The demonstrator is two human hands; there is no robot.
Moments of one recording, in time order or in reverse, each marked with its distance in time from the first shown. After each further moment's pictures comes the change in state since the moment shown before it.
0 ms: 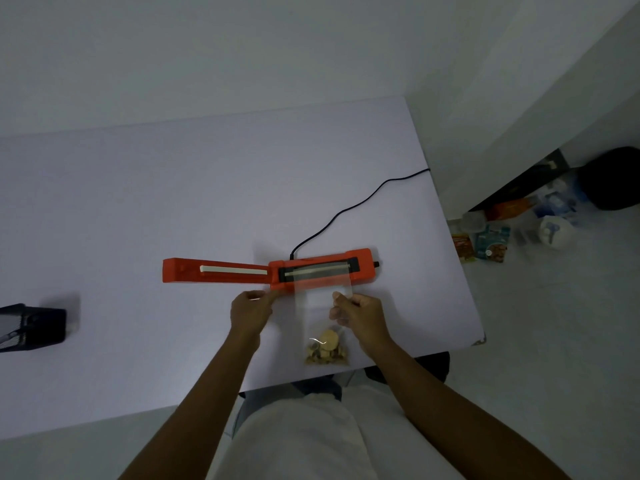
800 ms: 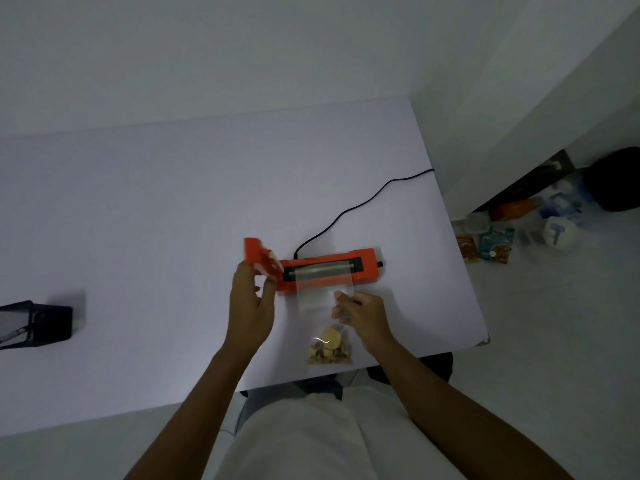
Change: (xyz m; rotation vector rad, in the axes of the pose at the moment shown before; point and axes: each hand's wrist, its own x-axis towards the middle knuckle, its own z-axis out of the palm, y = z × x) left_hand -0.035 0.018 -0.016 0.184 0.032 0.784; right_hand 0.002 -0.001 0.003 -0.020 0.003 0.000
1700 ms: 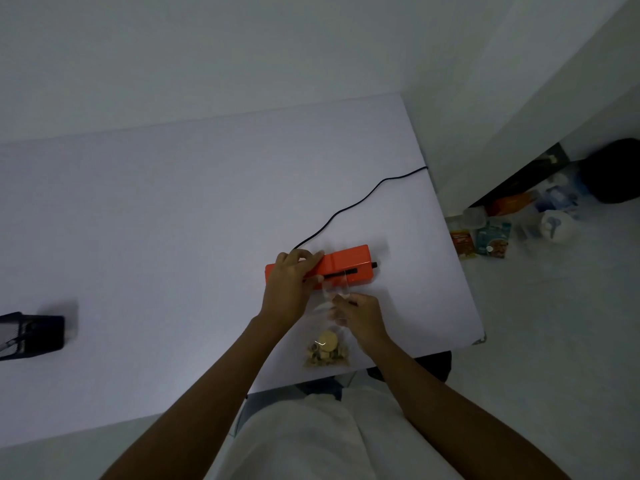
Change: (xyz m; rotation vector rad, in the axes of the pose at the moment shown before) left_hand 0.037 0.004 0.068 0.480 -0.298 0.252; right_hand 0.003 -0.004 -0.002 0.033 0.018 0.005
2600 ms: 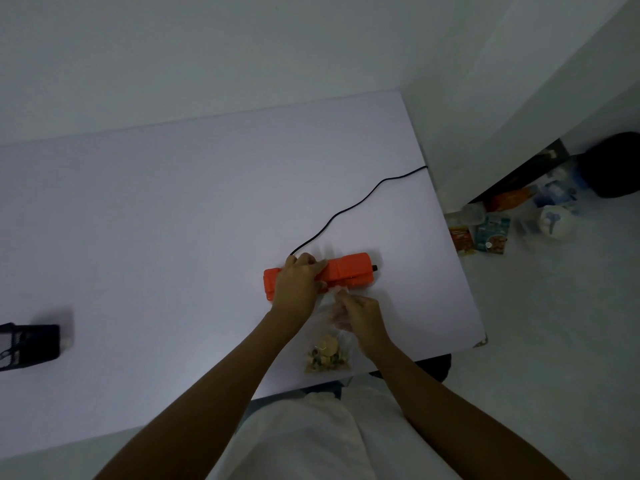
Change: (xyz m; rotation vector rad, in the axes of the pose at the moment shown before) left_hand 0.021 0.003 0.014 0.165 -0.150 -0.020; right_hand 0.003 -0.007 0.002 -0.005 0.038 0.068
